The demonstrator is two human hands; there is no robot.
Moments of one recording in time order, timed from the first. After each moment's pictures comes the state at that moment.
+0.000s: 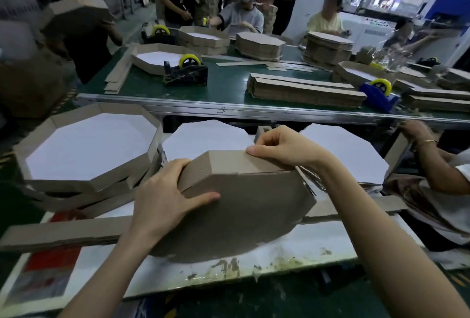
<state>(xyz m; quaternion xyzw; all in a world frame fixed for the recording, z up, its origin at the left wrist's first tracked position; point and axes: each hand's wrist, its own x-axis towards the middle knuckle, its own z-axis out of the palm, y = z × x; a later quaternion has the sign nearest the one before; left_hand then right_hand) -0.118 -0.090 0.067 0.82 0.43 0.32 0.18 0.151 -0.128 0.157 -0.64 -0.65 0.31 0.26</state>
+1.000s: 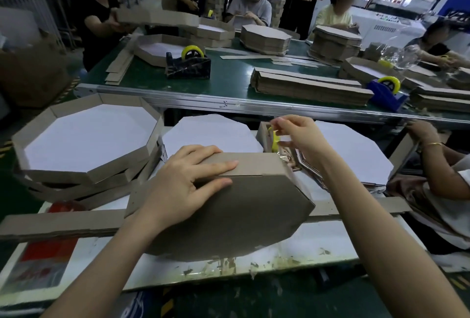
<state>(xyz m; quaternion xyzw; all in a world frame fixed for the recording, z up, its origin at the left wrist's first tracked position) -0.098 -0.097 0.094 0.87 0.27 0.35 0.22 0.192 -0.103 0.126 -0.70 -0.45 0.28 0.48</state>
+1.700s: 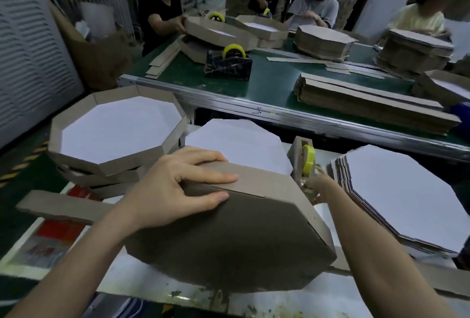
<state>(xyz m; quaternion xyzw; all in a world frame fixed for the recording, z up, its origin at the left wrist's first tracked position) -0.077 -0.066 0.106 0.85 0.32 0.31 0.27 0.320 0.008 -0.036 -0.87 -0.31 0.35 0.18</state>
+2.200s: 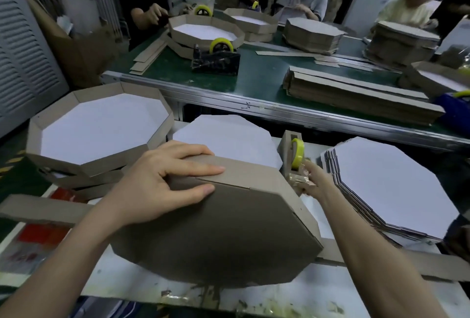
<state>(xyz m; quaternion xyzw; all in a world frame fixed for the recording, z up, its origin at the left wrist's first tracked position) -0.069 -0.058 0.101 0.84 0.31 0.34 0.28 0.328 -0.010 -0.035 -0.68 -0.09 0.48 0.54</state>
